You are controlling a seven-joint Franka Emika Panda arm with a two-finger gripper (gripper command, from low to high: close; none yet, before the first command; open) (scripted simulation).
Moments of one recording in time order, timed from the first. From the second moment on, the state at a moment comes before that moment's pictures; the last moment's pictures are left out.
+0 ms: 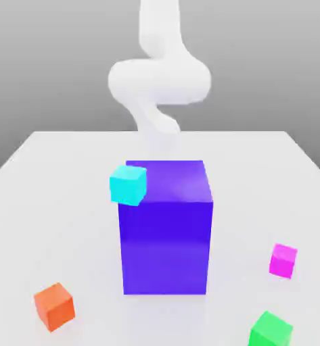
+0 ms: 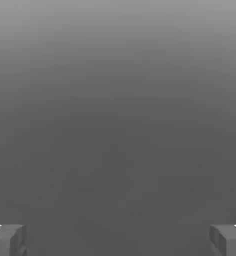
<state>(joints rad) 0.05 -0.71 0.02 -2.34 0.01 2.35 0.76</state>
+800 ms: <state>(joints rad) 0.46 0.17 0.23 -2.69 -0.14 2.86 0.51</state>
